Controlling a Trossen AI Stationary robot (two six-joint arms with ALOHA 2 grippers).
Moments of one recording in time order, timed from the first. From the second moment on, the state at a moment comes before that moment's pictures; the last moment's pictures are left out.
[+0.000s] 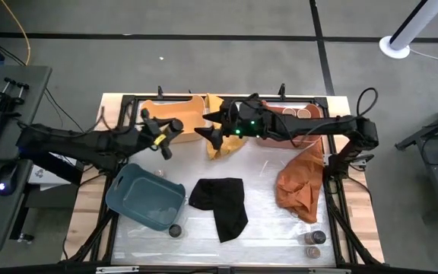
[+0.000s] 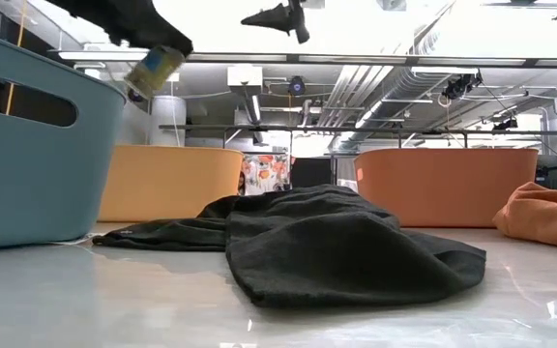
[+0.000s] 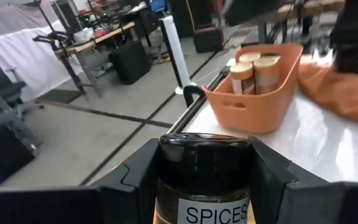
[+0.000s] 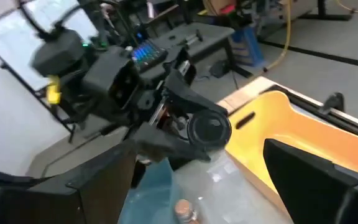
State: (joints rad) left arm -0.07 0.82 0.63 -0.04 -0.69 0.14; right arm -0.07 1.68 1.47 0.01 0.12 0.47
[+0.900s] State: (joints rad) left arm -0.06 1.28 0.80 0.16 -0.64 0.41; right arm -0.06 1.72 1.47 -0.23 0.31 0.63
